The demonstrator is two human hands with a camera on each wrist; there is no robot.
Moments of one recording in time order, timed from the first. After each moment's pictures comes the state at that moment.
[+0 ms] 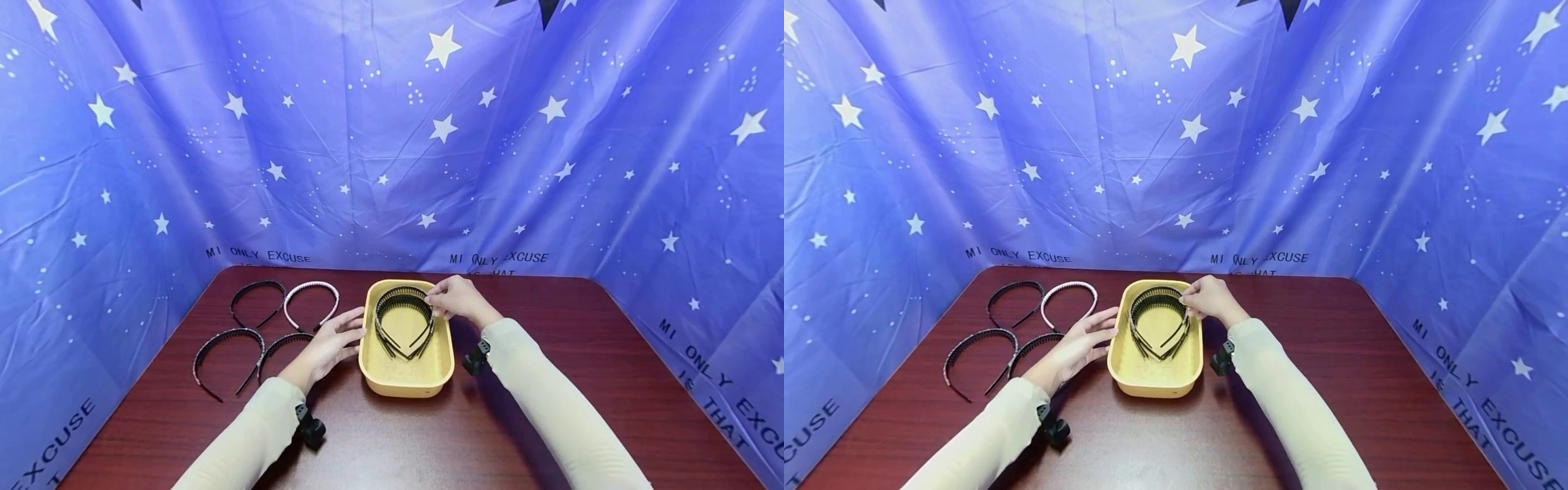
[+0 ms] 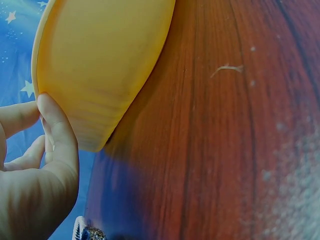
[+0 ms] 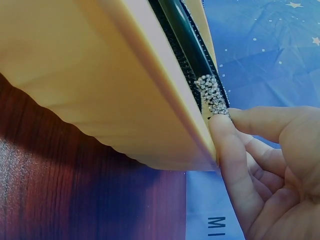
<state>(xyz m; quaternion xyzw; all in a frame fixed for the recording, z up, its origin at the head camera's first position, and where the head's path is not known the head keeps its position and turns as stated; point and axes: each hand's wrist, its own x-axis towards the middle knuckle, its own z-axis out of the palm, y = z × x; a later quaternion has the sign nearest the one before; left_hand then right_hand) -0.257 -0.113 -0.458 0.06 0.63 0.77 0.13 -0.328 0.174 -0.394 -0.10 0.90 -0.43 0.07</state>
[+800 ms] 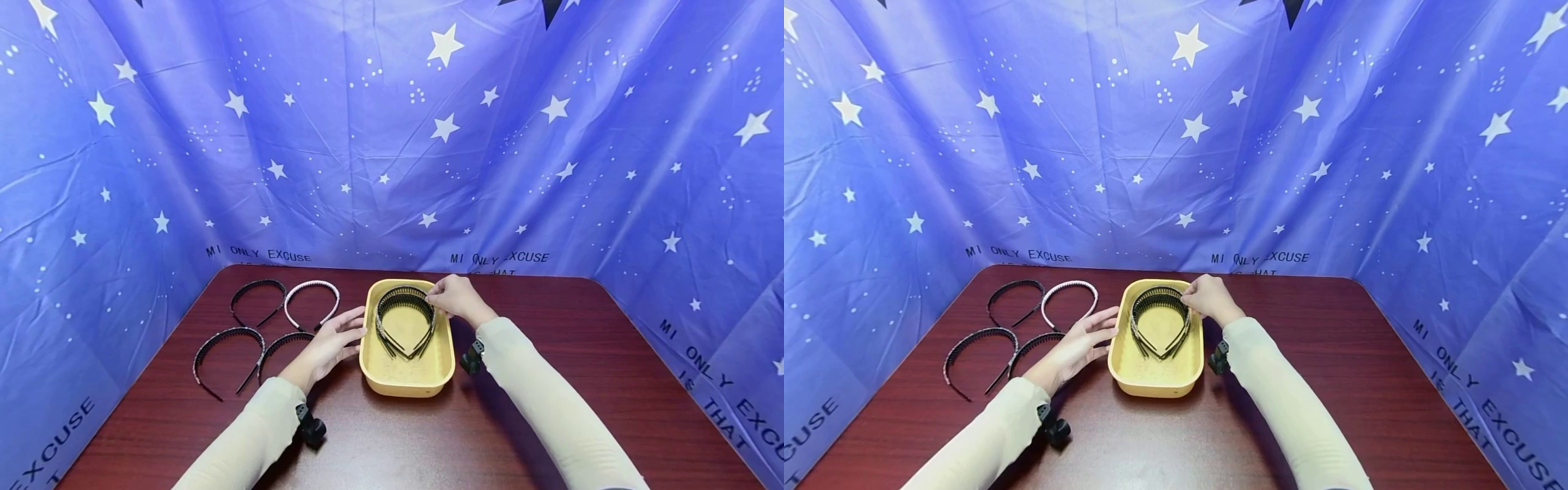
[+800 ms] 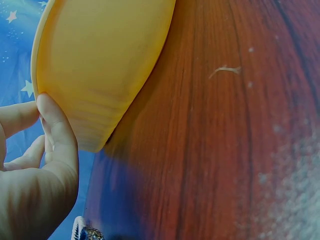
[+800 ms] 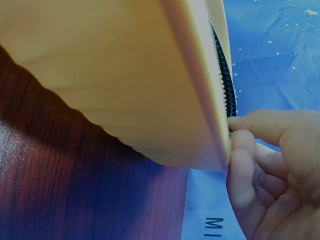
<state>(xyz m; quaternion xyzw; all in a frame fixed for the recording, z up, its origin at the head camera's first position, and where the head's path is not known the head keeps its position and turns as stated) -0.258 -0.115 -0.459 0.06 0.63 0.76 0.14 -0.331 0.167 -0.394 -0.10 0.93 -0.35 0.03</state>
